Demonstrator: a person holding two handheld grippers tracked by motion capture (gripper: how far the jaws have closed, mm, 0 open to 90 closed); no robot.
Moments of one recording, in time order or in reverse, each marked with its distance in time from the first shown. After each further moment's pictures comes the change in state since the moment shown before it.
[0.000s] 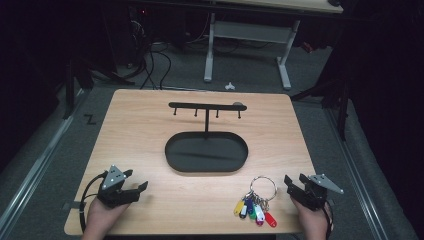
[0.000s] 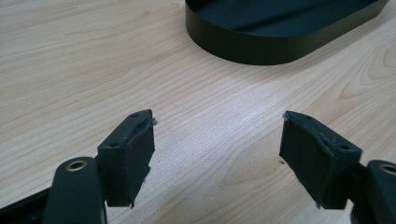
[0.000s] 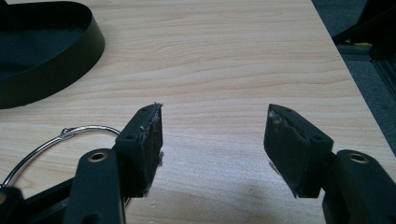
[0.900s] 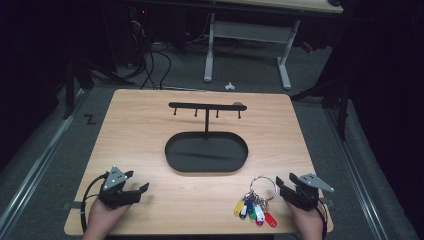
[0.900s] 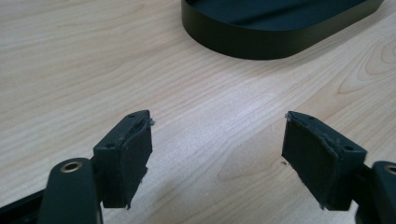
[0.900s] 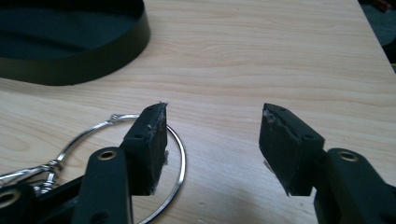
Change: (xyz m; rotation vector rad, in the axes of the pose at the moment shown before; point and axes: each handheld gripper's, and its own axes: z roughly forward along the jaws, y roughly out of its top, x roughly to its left) left arm -0.002 -0.004 0.002 0.009 -0.010 -0.010; right arm 0.024 0.006 0.000 0.019 0.091 -0.120
